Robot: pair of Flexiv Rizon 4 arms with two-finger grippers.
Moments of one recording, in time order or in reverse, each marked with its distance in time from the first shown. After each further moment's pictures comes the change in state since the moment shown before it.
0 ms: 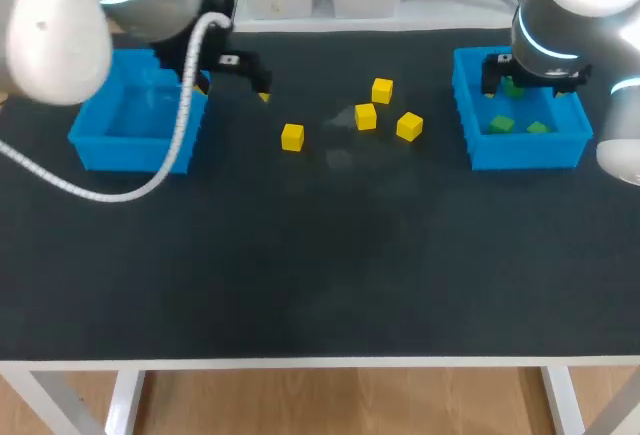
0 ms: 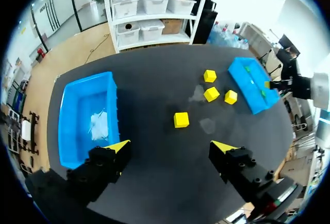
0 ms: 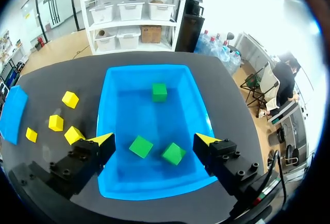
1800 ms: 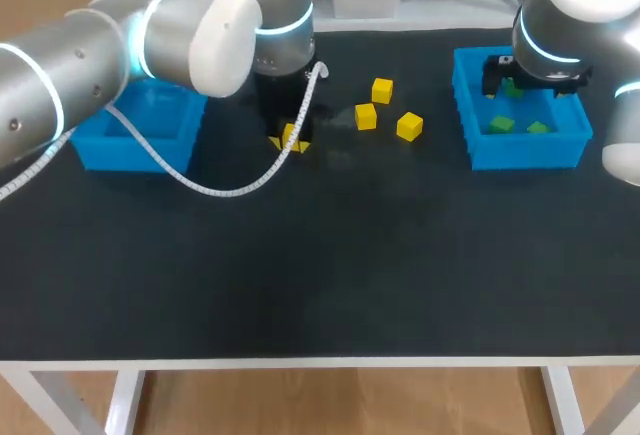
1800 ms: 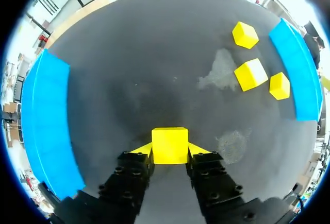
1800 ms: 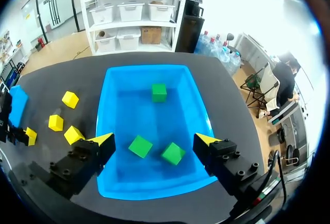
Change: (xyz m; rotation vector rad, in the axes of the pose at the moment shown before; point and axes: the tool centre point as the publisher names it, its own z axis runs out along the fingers) left arm 0.006 -0.027 0.153 -0.113 0.300 -0.042; right arm 0.001 -0.001 0.000 -0.002 -0.009 0.000
